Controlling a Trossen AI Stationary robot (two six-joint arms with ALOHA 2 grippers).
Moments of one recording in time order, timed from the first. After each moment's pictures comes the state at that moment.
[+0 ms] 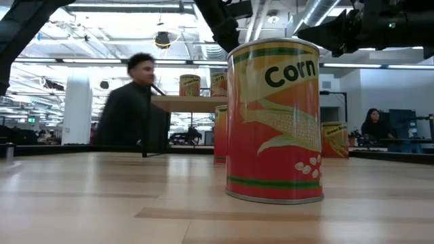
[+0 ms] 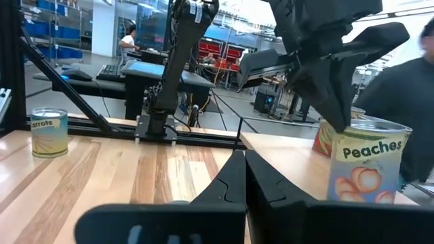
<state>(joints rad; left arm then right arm) 0.31 2.01 2.13 -0.97 -0.12 0.50 0.11 0.84 0.21 0.77 0.34 -0.22</state>
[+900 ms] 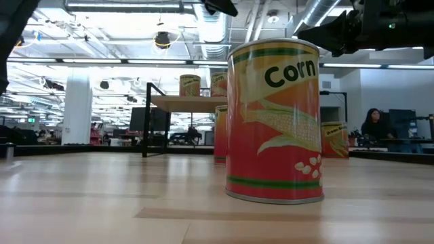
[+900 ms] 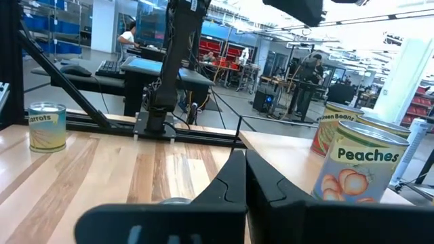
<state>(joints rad) 0.31 1.85 2.20 -1.07 0.16 0.46 0.11 0.84 0.21 0.76 0.34 -0.23</state>
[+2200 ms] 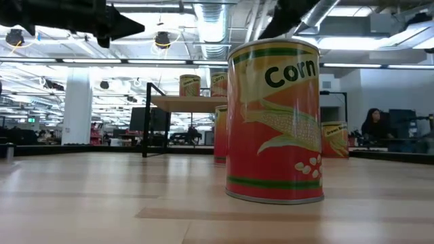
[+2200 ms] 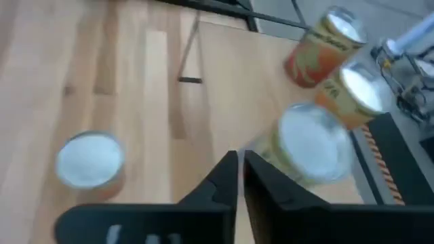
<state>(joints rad) 0.38 0.51 0.37 0.24 -0.08 0.09 -0.25 1.32 1.29 -0.58 0.13 -0.32</state>
